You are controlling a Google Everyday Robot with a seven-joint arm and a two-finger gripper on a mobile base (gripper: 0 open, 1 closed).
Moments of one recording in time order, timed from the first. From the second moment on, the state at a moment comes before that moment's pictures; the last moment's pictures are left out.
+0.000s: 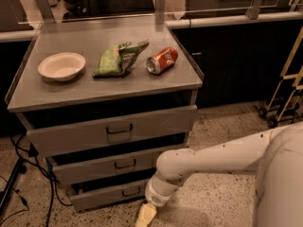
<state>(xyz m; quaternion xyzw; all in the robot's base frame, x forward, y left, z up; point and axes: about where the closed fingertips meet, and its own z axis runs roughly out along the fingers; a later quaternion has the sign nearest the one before) 0.407 0.008 0.454 -0.56 0.80 0.21 0.06</state>
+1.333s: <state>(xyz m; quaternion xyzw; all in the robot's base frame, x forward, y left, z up) 0.478 0.029 0.380 -0.55 0.81 0.19 0.07</state>
